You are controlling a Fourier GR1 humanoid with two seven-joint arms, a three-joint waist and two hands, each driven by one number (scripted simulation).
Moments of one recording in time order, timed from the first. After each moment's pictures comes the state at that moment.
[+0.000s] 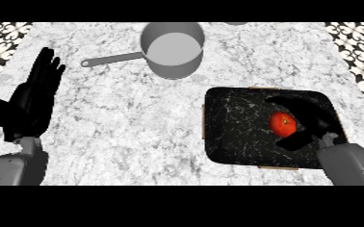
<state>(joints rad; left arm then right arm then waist) -0.18 0.26 0.09 -1.64 0.14 0.15 0.21 -0.23 -0.42 0.14 -1.29 0.64 0.38 0.10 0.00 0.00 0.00</state>
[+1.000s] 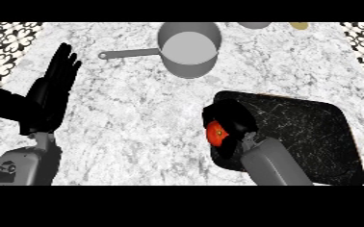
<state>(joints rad) -0.22 0.21 0.06 -1.64 0.10 0.11 0.23 -0.36 -0.10 0.41 -1.31 0.87 0.31 0.16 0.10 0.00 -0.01</state>
